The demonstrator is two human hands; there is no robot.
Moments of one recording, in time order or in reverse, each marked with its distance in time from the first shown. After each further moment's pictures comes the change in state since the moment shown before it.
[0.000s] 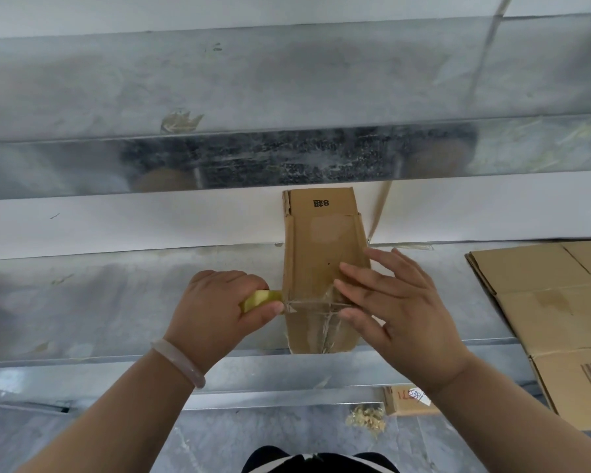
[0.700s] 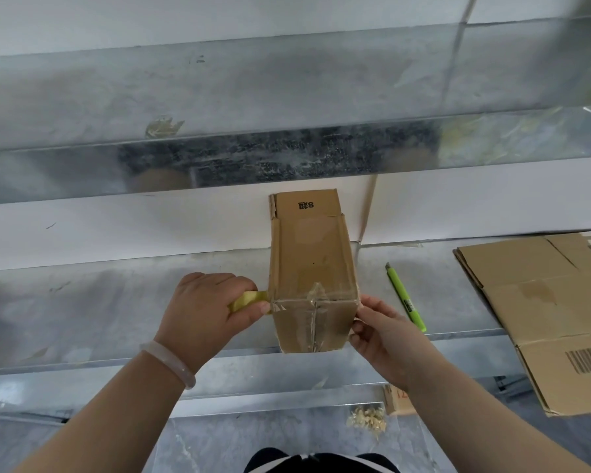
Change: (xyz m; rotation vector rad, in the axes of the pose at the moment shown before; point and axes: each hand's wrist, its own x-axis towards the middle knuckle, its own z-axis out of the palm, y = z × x) left_hand -0.004 -0.001 -0.003 0.047 -0.016 0.021; right_hand -0.030 -0.007 0.023 1.579 0.048 1.532
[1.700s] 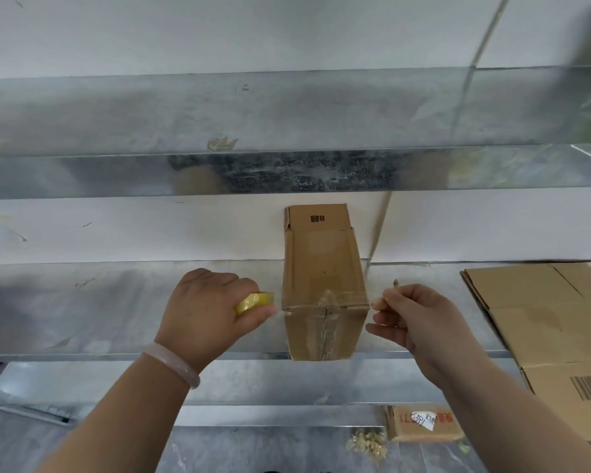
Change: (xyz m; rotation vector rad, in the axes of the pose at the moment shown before) left_hand -0.013 0.009 -0.033 0.186 0.110 -0.004; right_hand -0.054 -0.050 0.032 -0.438 0.131 -0.269
